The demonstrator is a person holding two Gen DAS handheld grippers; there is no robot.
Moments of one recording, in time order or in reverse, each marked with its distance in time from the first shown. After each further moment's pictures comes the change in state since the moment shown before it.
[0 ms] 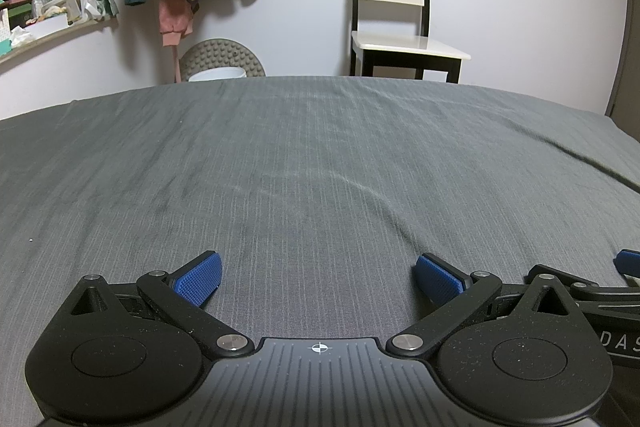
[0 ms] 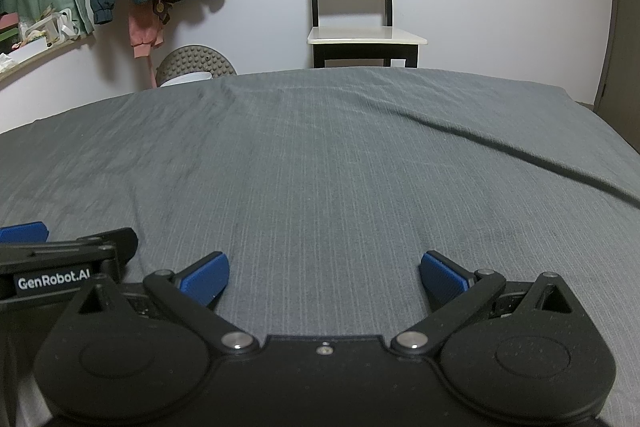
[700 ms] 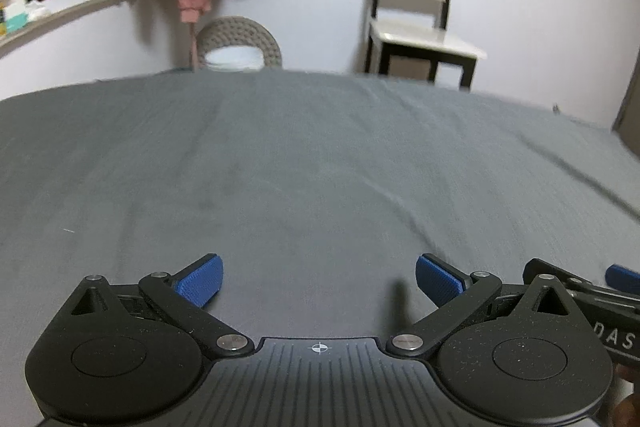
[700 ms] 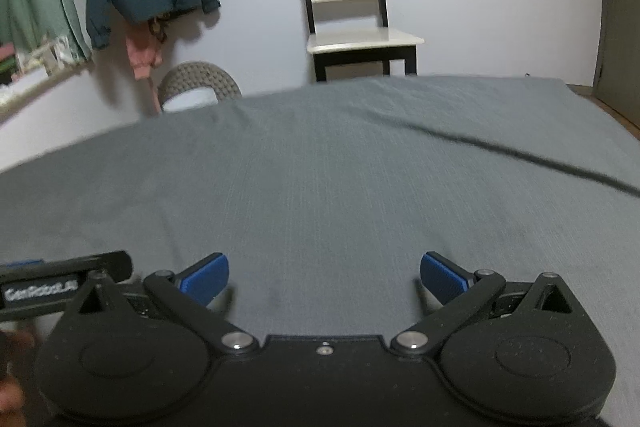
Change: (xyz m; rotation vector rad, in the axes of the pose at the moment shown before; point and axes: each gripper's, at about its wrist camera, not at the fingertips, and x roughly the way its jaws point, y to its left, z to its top) left arm -0.032 0.032 0.028 -0.100 0.061 0.048; right arm -0.028 0.023 0.021 0.087 -0.020 0.039
